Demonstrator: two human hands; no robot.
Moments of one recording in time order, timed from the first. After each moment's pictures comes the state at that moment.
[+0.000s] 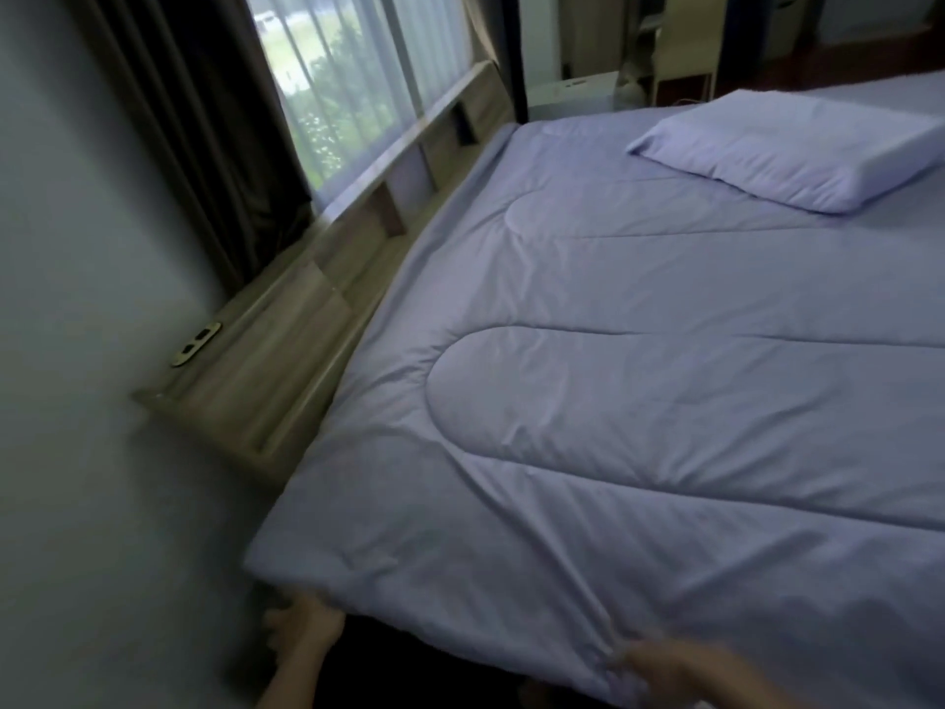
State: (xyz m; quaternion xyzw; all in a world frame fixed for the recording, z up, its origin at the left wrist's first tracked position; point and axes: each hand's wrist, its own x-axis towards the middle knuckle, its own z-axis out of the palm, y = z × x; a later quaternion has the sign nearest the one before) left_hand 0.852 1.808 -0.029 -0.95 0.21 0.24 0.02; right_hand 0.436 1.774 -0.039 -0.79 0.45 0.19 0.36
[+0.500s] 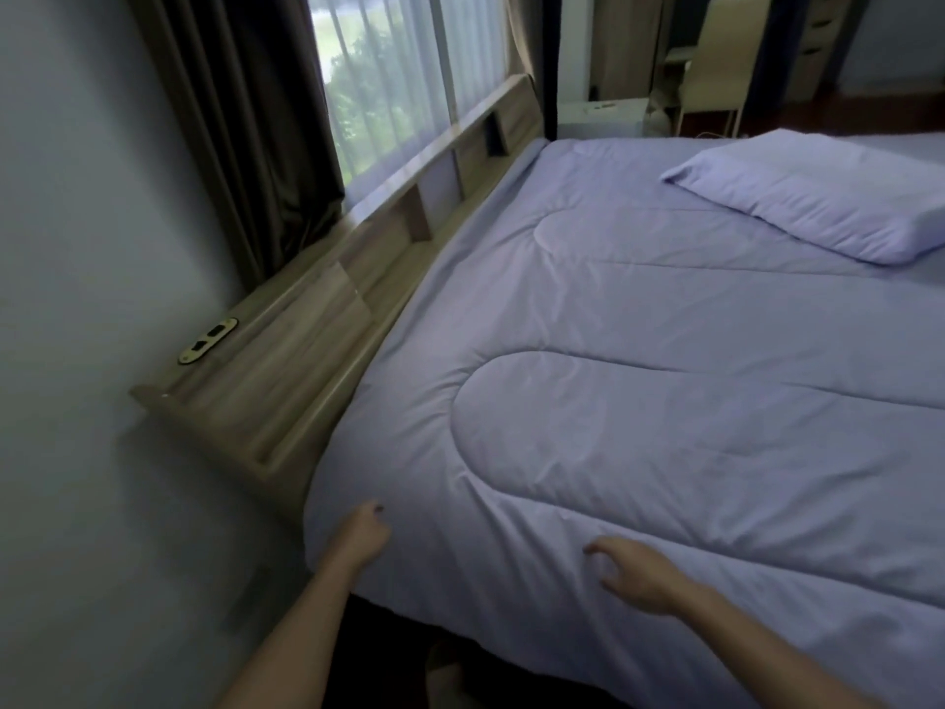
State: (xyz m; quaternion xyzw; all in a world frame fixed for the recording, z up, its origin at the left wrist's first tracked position) left_hand 0.876 1.669 -0.008 -0.85 0.41 0.32 -0.08; right_hand 0.505 1.638 -0.023 -0.77 0.52 0.07 0.35
